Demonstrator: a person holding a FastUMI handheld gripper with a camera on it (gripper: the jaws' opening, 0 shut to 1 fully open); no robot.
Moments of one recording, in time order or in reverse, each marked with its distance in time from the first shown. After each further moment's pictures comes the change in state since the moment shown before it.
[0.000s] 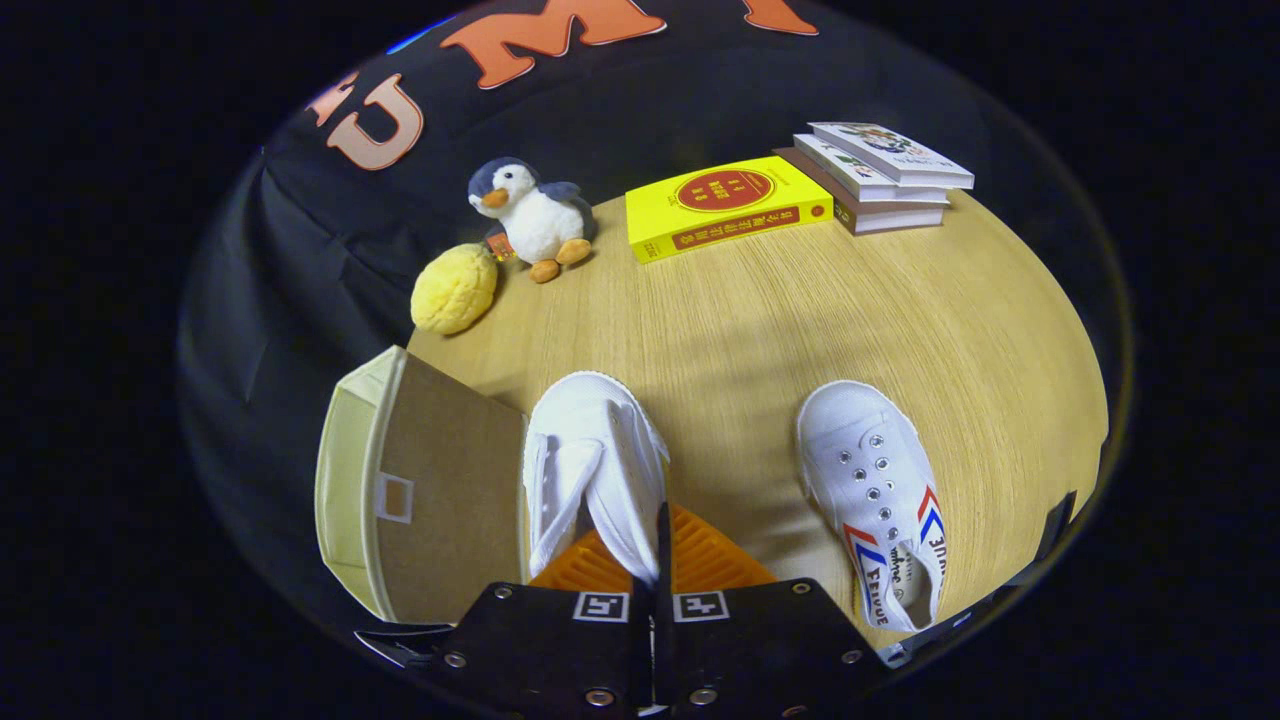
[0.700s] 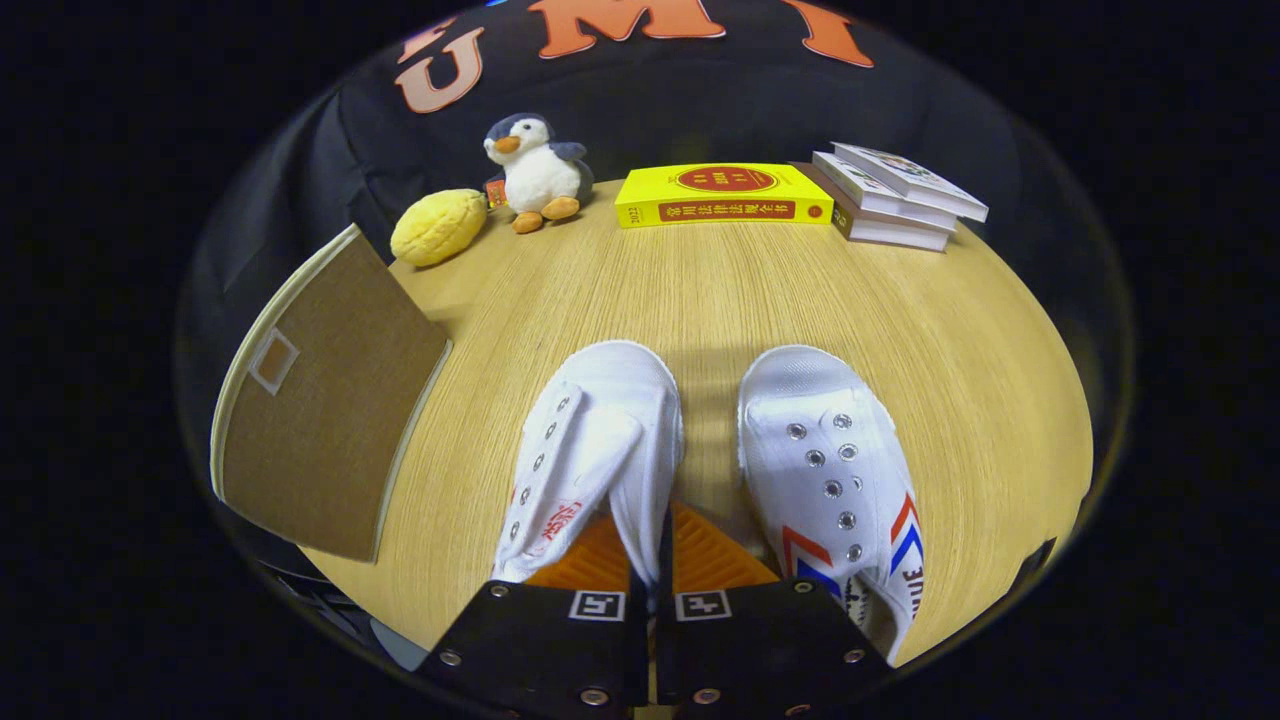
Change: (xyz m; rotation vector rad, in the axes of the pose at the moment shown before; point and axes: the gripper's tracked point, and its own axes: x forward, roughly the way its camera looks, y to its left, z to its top) arm 0.055 -0.084 -0.052 -0.204 -0.058 -0.094
